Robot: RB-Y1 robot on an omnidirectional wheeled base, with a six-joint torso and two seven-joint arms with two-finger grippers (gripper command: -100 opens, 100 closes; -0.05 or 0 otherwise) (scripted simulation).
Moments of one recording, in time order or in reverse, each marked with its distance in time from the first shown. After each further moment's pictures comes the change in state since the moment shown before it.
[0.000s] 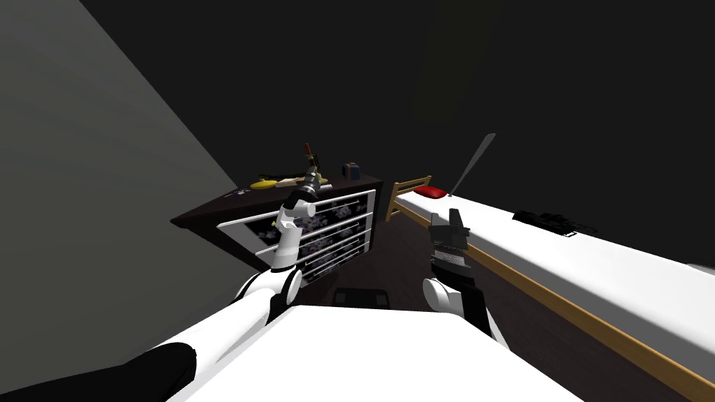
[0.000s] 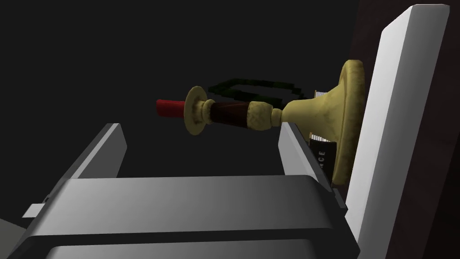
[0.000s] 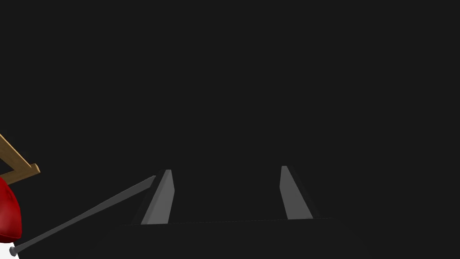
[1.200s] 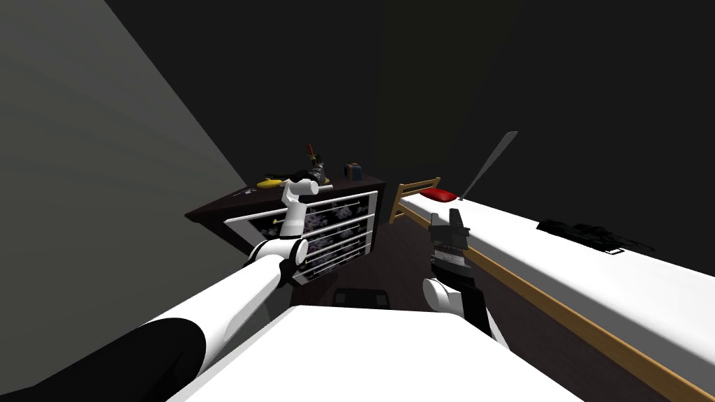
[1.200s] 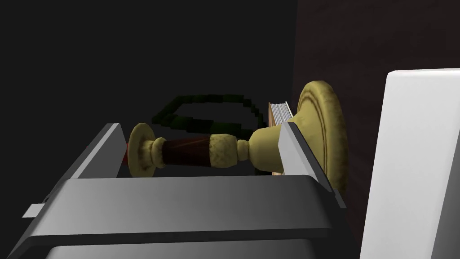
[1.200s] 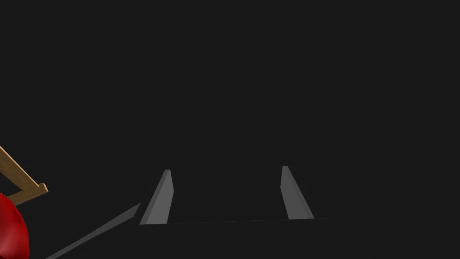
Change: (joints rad) left arm -0.359 0.060 0.027 0.329 0.027 0.323 0.004; right arm 0.000 0.000 0.000 0.000 0.000 0.000 0.000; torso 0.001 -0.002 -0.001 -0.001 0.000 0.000
